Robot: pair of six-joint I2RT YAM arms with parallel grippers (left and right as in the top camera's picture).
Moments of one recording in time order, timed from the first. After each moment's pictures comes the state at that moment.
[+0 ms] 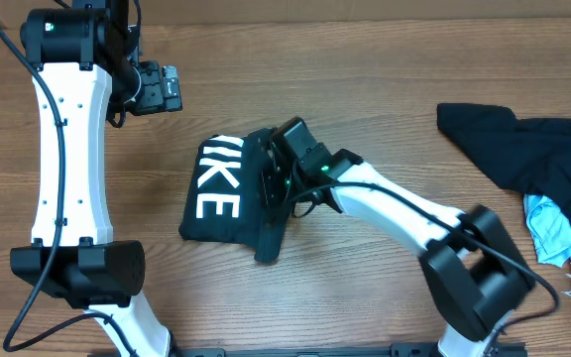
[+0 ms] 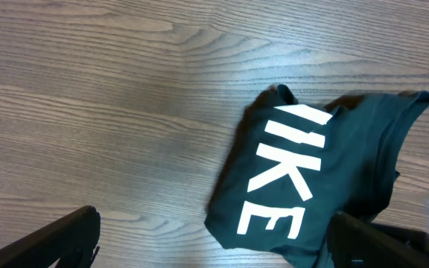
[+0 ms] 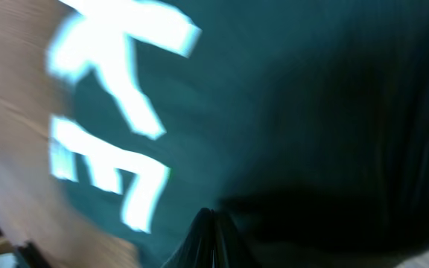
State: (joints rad) left arm -0.01 1.95 2.26 -1.63 -0.03 -0.20; right arm 0.69 1.90 1.26 -0.44 -0.37 0.55
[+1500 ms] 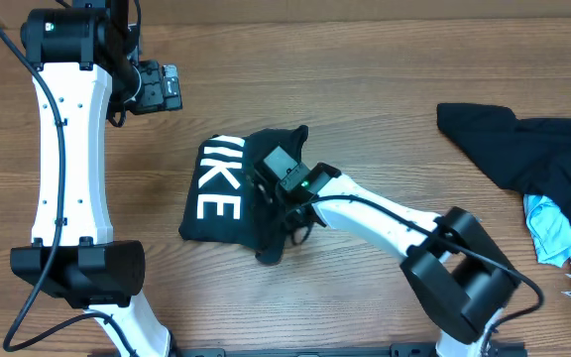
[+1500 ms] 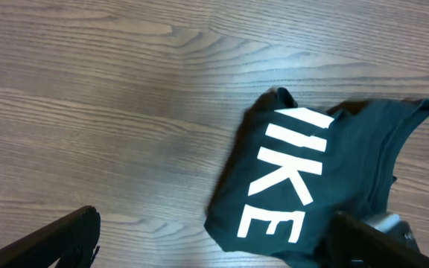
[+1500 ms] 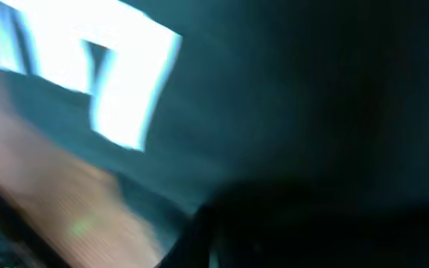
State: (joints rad) left arm -0.01 1.95 2.26 -1.62 -0.03 -0.20; right arm 0.79 1.93 1.26 -0.64 -0.36 0.49
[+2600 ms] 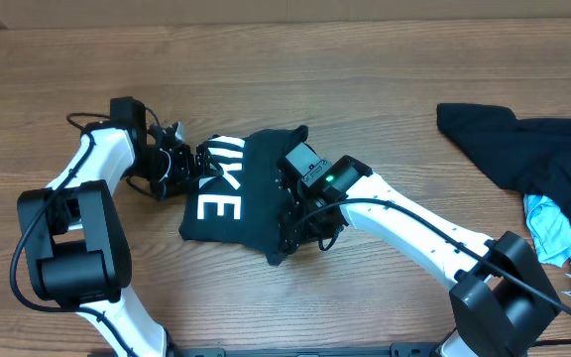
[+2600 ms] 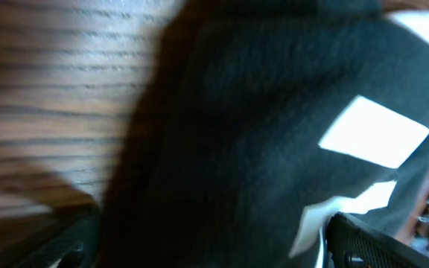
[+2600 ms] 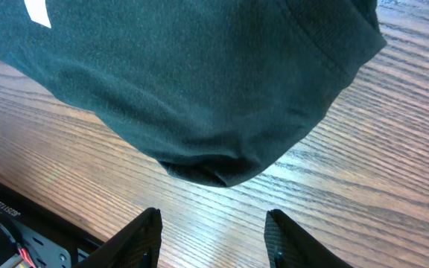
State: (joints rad) left arm 0.12 1.97 1.24 -0.81 0.58 -0.11; right arm 0.74 1.76 1.25 -0.92 -0.30 0.46
